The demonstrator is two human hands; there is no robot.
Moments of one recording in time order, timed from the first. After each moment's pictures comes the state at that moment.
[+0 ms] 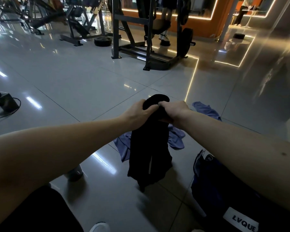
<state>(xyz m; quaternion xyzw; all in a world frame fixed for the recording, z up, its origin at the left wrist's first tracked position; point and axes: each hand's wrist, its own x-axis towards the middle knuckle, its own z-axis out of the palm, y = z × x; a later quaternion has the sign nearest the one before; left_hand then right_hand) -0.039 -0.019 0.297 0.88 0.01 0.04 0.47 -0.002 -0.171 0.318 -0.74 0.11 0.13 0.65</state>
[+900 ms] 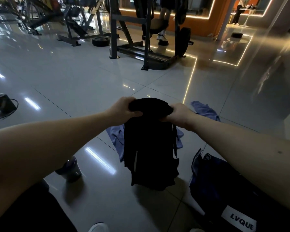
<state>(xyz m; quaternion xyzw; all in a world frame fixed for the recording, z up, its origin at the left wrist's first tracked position) -0.026 0.030 0.291 0.91 -0.10 0.08 0.38 0.014 -0.219 0.302 -0.88 -0.16 0.15 0.42</state>
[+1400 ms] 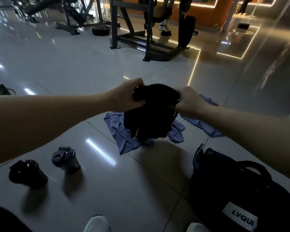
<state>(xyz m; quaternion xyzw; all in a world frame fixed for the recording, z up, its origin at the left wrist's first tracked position) -0.020 0.032 0.315 0.93 -0.22 0.12 0.26 0.020 -0.228 0.317 -0.91 -0.30 -0.04 0.28</state>
